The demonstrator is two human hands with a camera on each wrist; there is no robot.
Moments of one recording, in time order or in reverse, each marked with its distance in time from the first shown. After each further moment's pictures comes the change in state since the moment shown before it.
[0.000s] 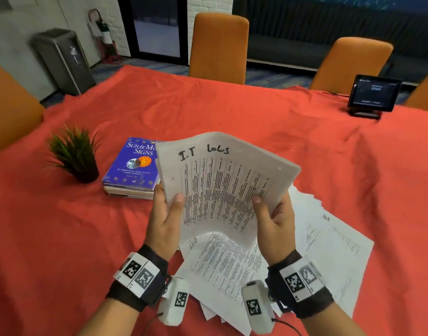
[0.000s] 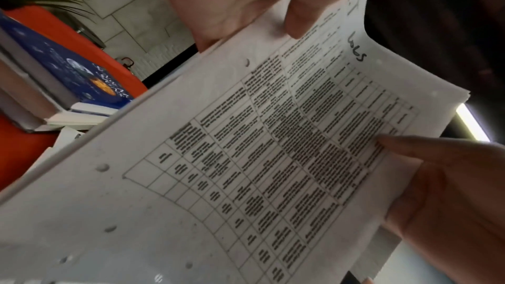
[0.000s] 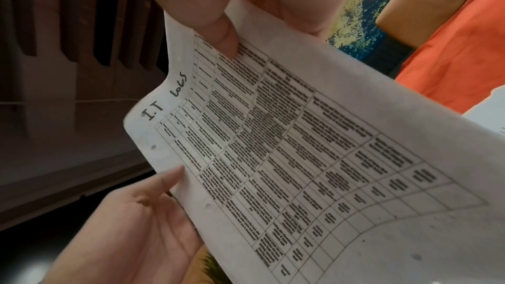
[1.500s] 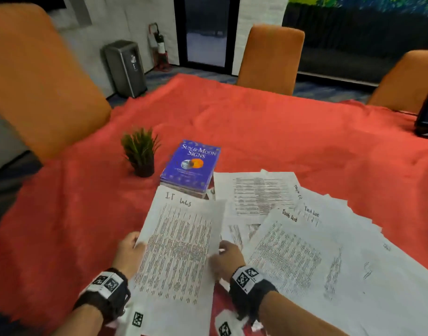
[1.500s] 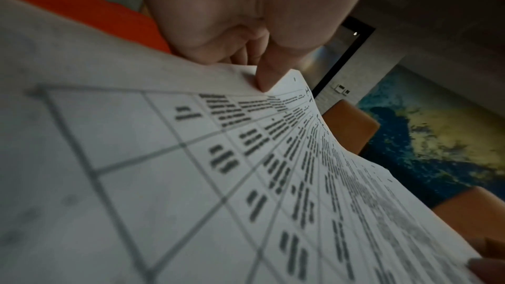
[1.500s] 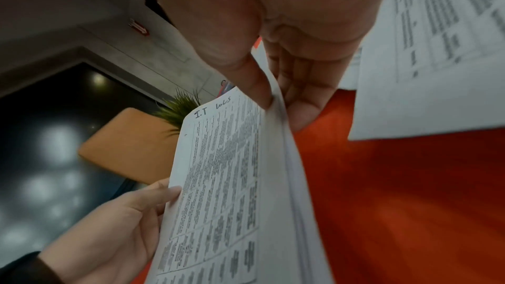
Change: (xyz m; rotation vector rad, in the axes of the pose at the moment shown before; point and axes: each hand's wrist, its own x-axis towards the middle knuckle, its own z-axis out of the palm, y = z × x) left_hand -0.031 -0.067 -0.215 0.667 0.223 -0.496; right_hand -0.076 0.098 0.151 -0.556 -0.648 0.761
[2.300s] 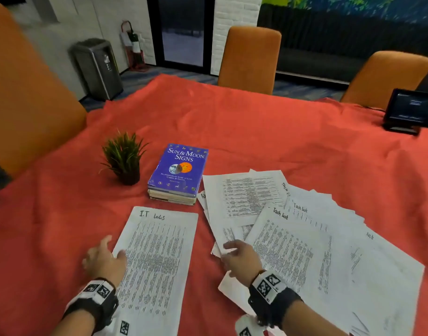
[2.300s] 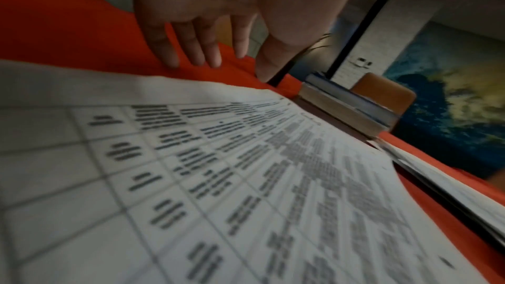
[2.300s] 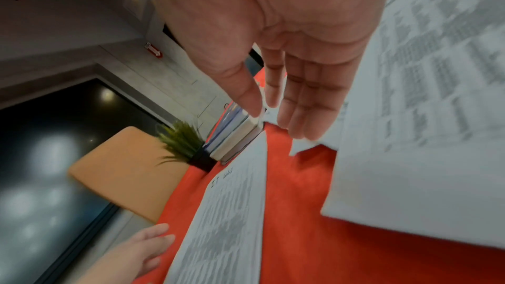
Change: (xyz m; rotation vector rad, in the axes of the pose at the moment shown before) left_hand 0.048 -0.039 -0.014 0.429 0.200 -0.171; right_hand 0.004 0.019 -0.028 0.054 0.130 0.012
